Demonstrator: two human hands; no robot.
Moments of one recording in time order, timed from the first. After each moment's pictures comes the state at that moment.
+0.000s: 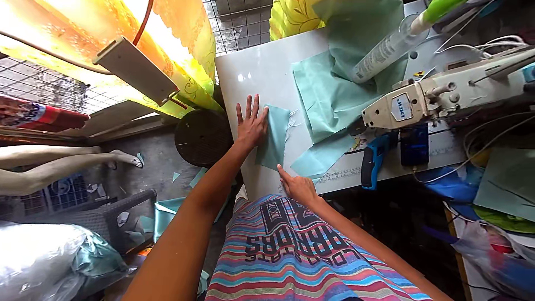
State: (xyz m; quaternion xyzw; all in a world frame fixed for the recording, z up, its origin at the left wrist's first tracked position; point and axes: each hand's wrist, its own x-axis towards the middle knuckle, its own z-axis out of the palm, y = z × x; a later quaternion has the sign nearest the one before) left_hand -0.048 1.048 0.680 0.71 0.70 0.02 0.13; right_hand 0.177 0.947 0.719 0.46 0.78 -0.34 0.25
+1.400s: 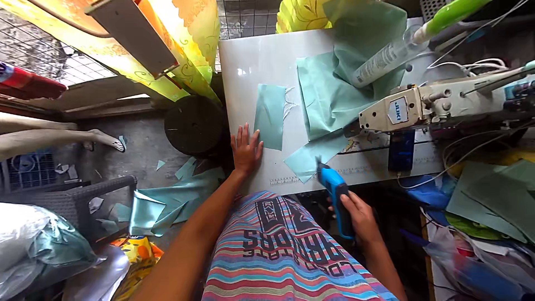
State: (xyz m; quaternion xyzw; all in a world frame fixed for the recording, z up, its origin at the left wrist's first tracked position) left_hand -0.005 0.931 0.629 0.60 0.75 0.26 0.09; right_hand 0.323 0.898 0.799 0.64 0.48 -0.57 -0.18
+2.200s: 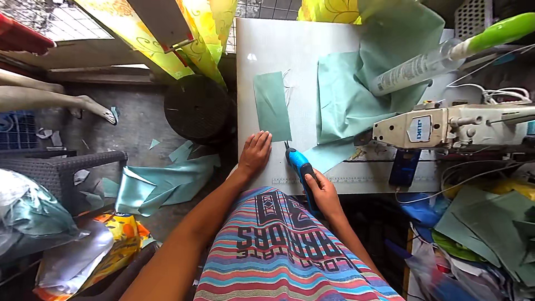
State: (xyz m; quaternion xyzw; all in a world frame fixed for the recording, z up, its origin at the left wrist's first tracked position) left_hand 0.002 0.916 0.620 0.68 0.68 0.26 0.02; right_hand 0.240 0.943 0.756 0.59 0.60 -0.54 -0.07
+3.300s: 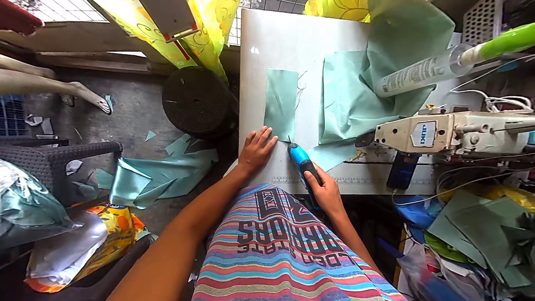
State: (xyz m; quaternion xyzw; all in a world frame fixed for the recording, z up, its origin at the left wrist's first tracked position) left_hand -0.001 0.915 0.621 0.70 0.67 0.26 0.06; right_hand 0.236 0.954 0.760 0.58 0.66 -0.48 -0.04
